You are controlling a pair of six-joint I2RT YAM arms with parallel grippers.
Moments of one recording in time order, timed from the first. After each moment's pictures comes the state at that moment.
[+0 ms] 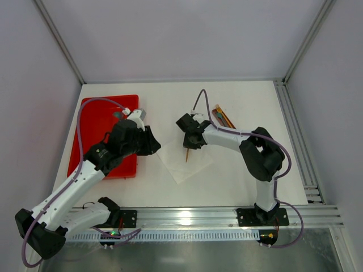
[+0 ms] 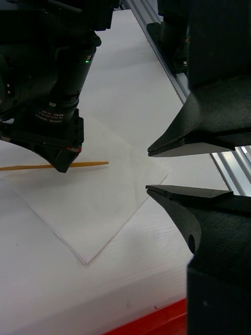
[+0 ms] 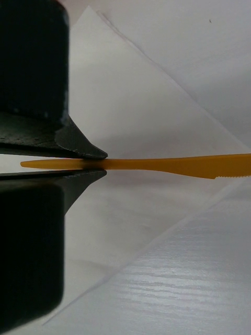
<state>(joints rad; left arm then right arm) -0.61 0.97 0.96 -0.60 0.04 -0.57 0.77 1.93 1.32 -0.51 0.26 0.90</state>
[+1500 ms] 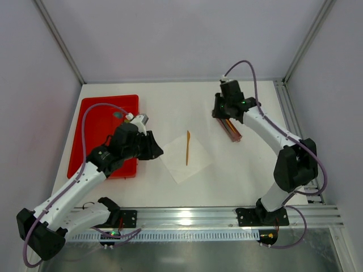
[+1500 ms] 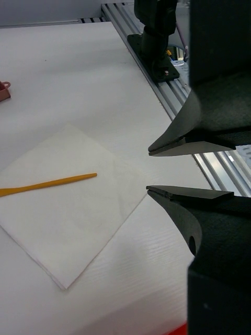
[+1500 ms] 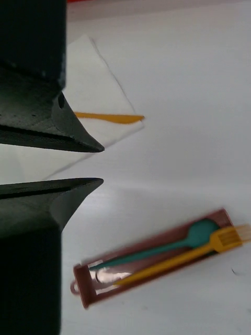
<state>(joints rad) -0.60 0.96 0.89 -0.58 0.12 -0.60 0.45 1.66 1.38 -0.53 0.07 0.43</state>
